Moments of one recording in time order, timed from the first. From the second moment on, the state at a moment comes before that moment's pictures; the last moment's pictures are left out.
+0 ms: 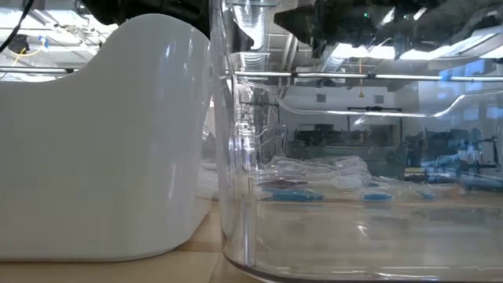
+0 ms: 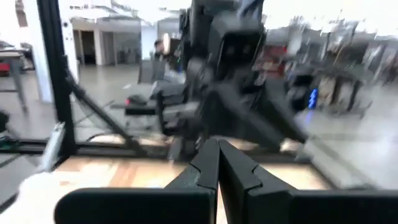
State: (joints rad) left arm 0.11 1.32 0.76 0.44 -0.24 0.09; right arm -0.07 1.38 0.62 0.84 -0.08 -0.02
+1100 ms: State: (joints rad) left arm 0.10 1.32 0.76 0.43 -0.23 0.07; right arm 0.05 1.68 1.12 -0.46 -0.29 -0.29
